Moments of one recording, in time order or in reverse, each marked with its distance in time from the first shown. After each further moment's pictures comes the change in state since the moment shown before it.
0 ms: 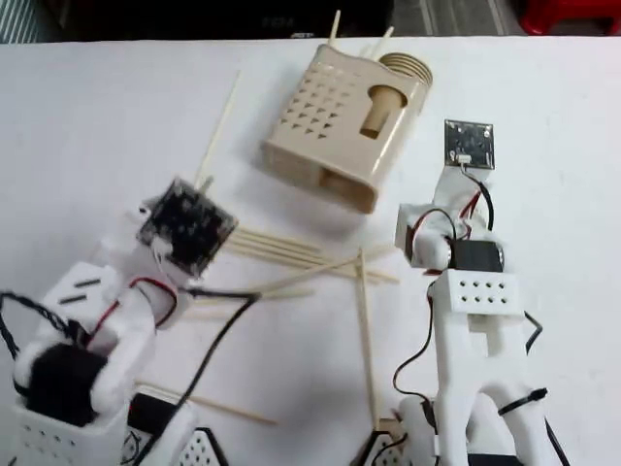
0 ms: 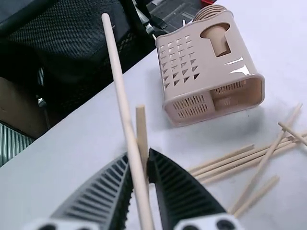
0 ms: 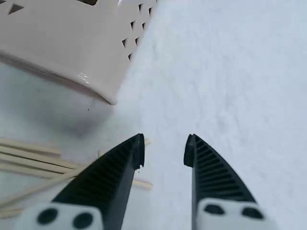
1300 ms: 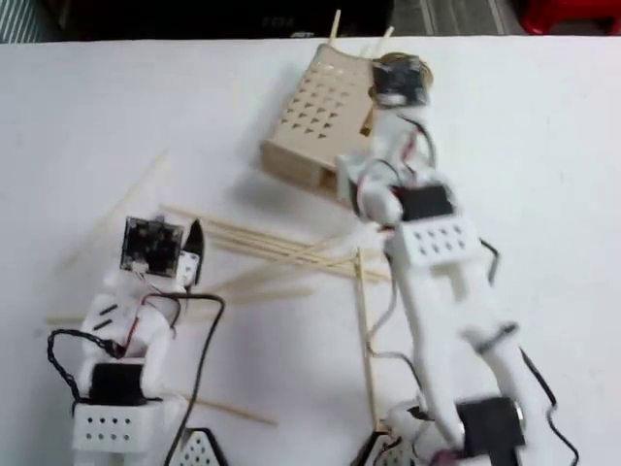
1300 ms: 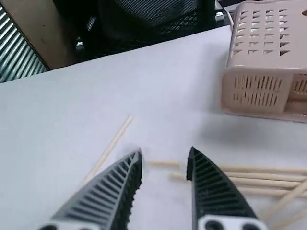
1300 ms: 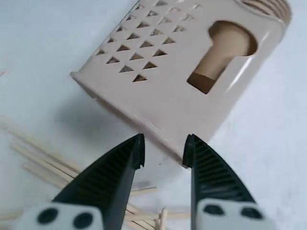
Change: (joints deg) left arm -15.4 -21.0 49.0 -32.7 13.5; right arm -15.8 20.6 -25.9 -0.3 1.8
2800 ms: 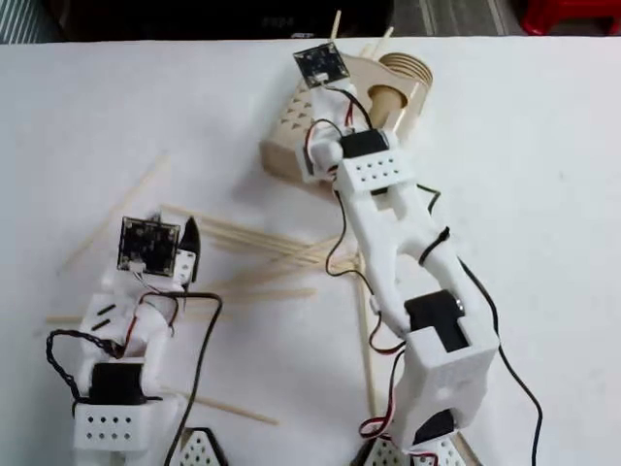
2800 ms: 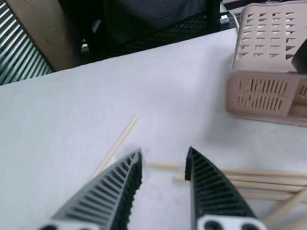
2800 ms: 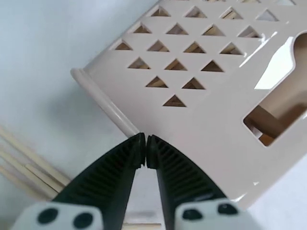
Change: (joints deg) left arm -0.8 0.0 0.3 -1.0 0.0; right arm -3.8 31.8 -24.2 6.9 5.9
